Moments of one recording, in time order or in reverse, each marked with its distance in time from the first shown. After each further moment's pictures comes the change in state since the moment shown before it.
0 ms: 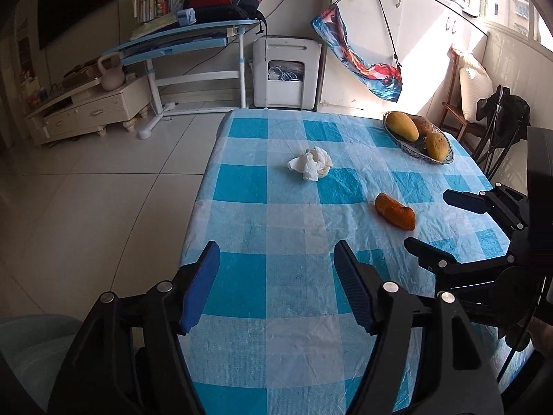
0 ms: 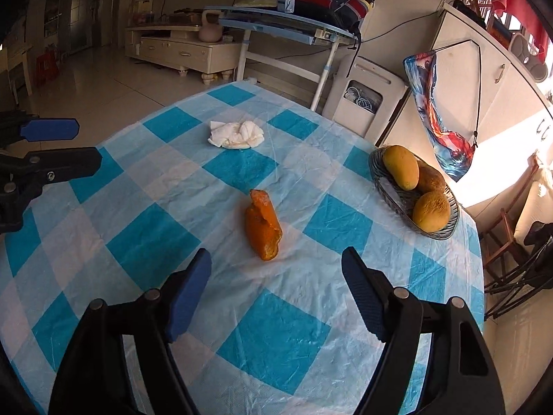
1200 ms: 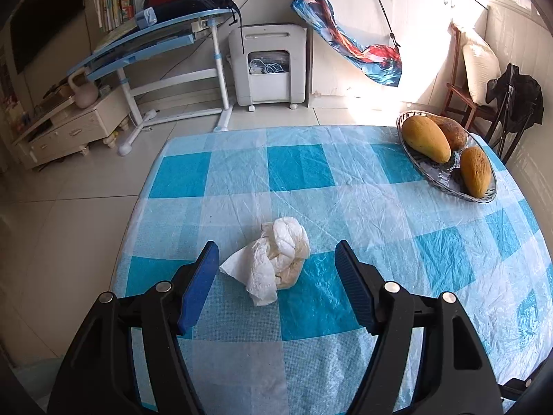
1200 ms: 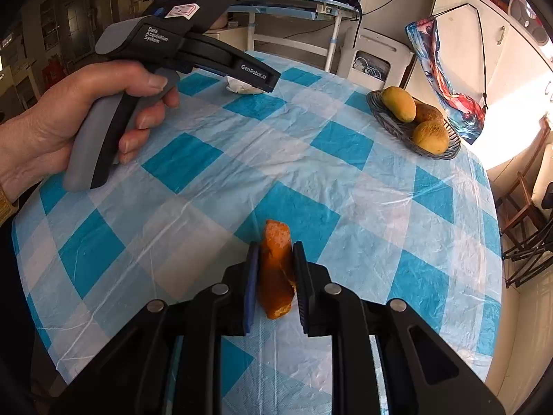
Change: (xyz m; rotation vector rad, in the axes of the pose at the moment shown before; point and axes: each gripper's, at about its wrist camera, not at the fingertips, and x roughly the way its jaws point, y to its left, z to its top) left arm 0.121 -0.063 0.081 0.096 0.043 0.015; right arm -0.036 -0.002 -0.059 0.060 0.081 0.109
